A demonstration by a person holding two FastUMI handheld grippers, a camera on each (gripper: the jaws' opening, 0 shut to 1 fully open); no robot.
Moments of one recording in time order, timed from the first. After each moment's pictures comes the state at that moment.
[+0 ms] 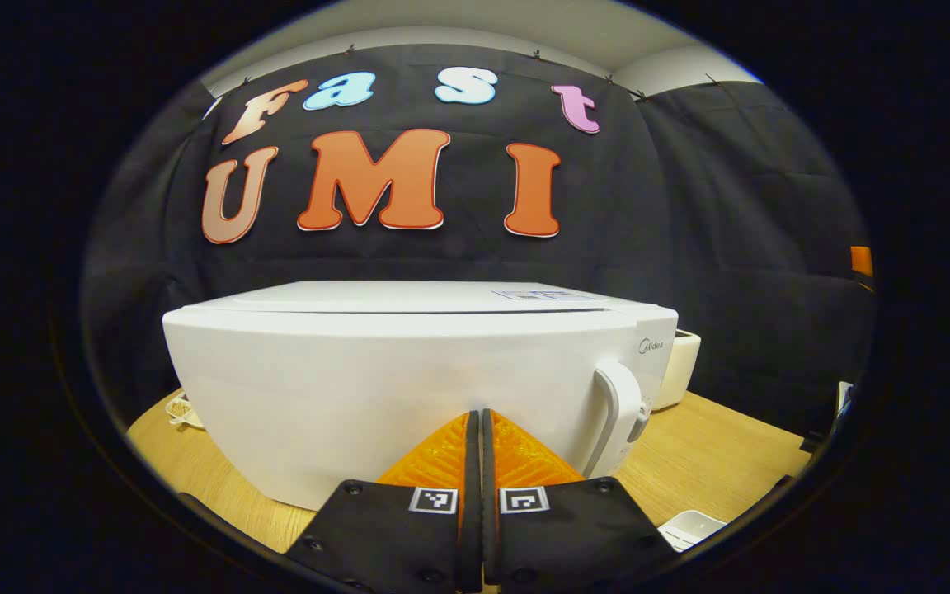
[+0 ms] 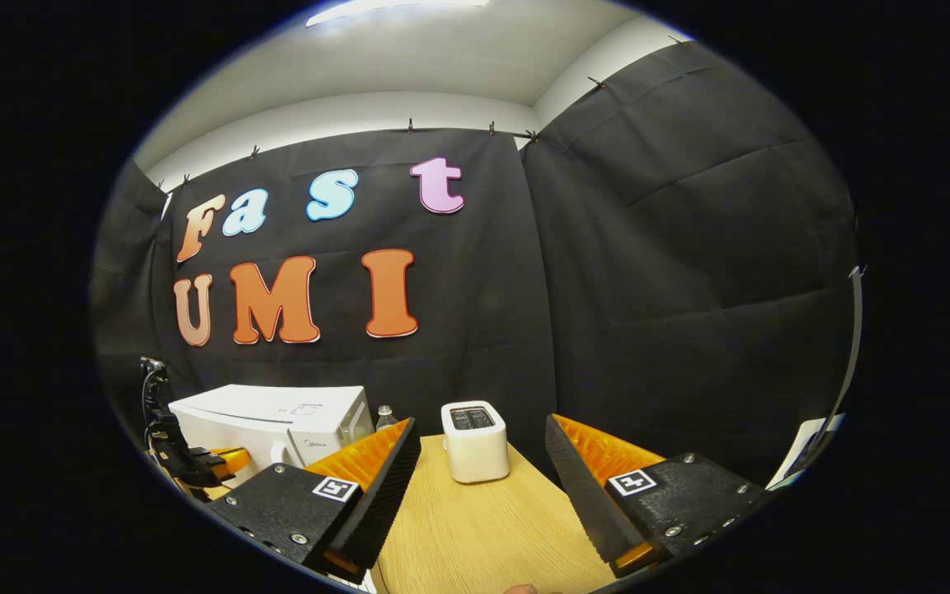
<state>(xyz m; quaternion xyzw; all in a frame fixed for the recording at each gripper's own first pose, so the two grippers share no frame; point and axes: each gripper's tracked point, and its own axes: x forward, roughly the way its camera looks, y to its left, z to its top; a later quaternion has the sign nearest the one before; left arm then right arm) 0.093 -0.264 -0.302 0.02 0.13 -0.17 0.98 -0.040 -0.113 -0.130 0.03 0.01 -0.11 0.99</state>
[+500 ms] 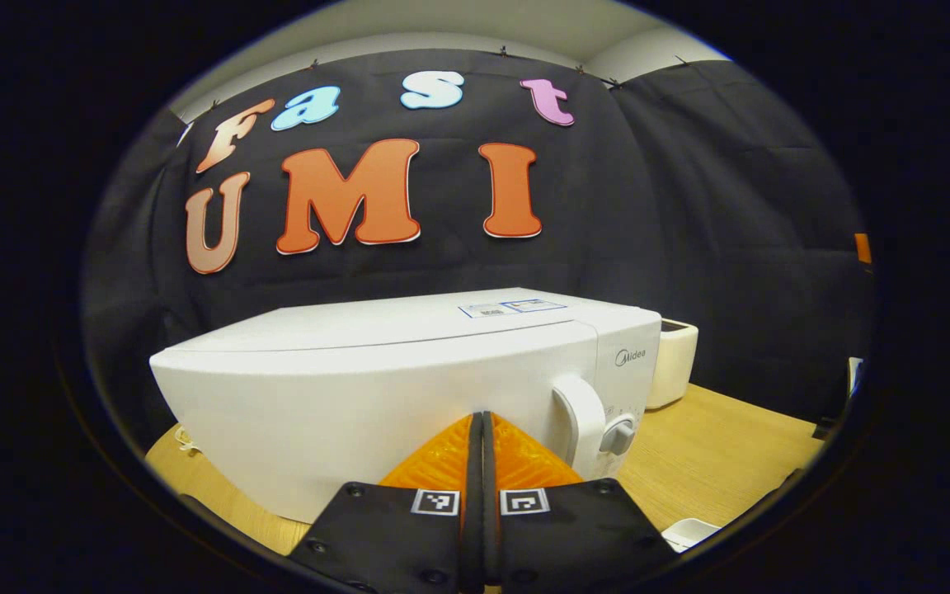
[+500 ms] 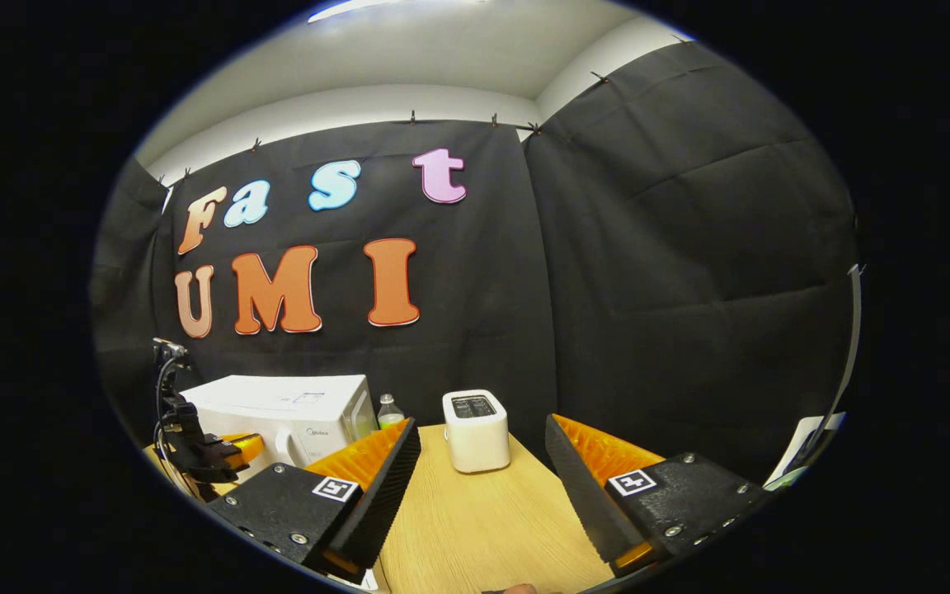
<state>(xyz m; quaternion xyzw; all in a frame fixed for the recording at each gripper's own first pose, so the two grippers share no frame) 0.091 -0.284 -0.297 0.06 0.14 -0.16 0.97 -0.045 -0.108 -0.136 0.03 0.03 -0.10 0.99</state>
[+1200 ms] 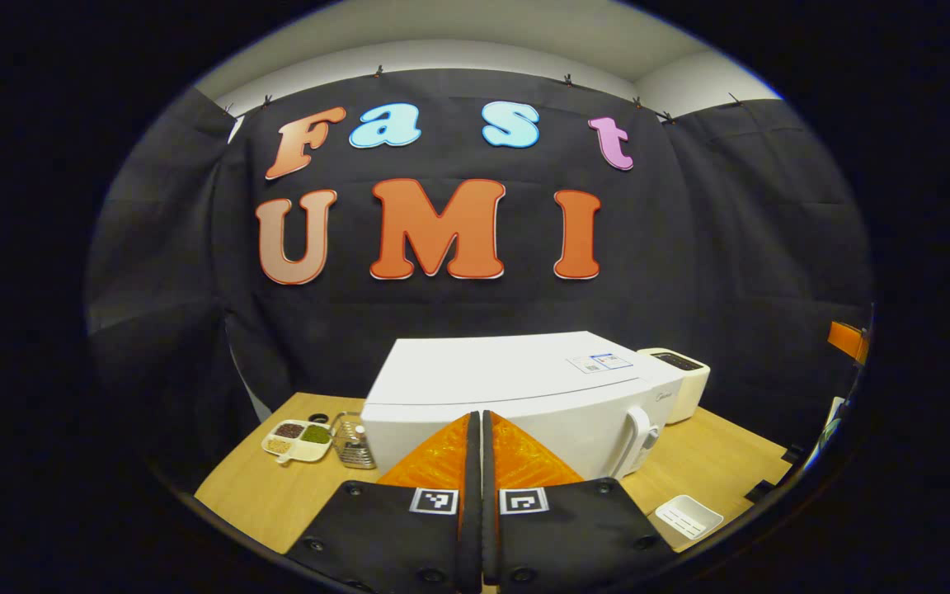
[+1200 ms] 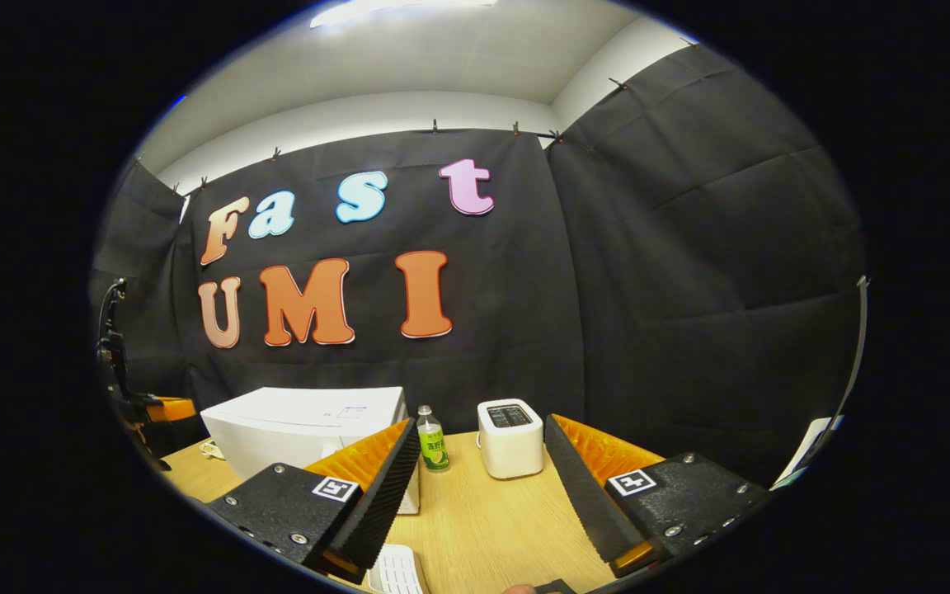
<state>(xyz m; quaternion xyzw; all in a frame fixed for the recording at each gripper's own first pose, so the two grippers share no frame) 0.035 -0.101 -0.149 0.03 0.12 -0.10 0.99 -0.052 -0.051 -0.104 0.03 0.02 -0.06 1.00</state>
